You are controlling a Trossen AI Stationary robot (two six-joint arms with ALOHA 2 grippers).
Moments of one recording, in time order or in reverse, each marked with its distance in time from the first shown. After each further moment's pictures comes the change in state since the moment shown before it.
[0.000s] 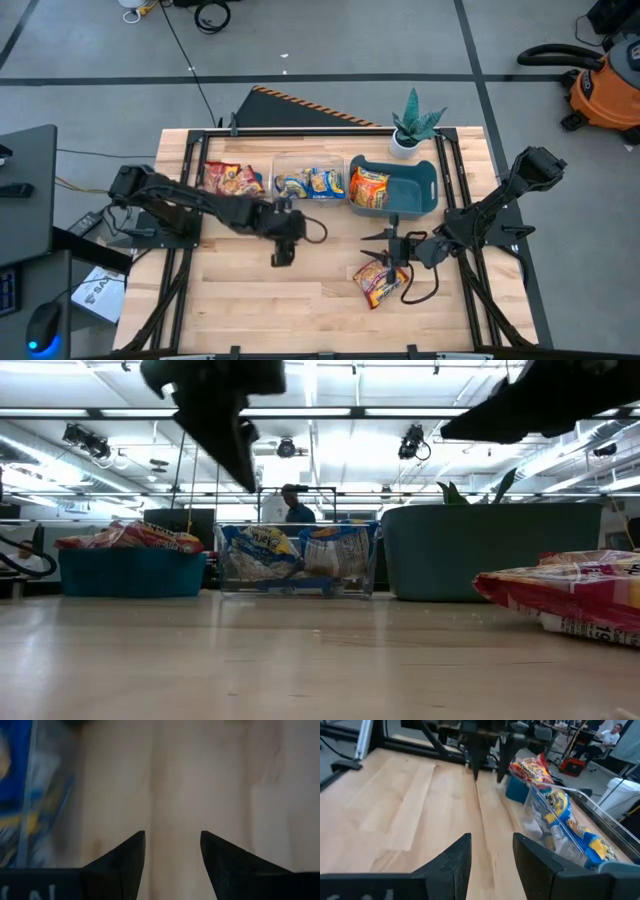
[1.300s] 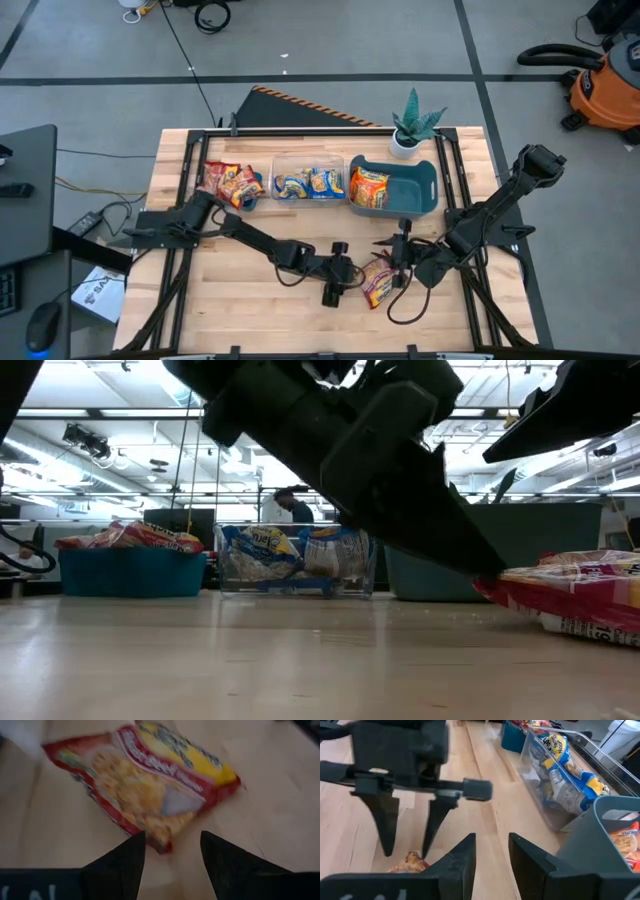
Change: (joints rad) left arm -0.120 0.588 0.176 0.855 0.031 0.128; right arm 0.112 -0.026 0.145 -0.593 0.096 0.435
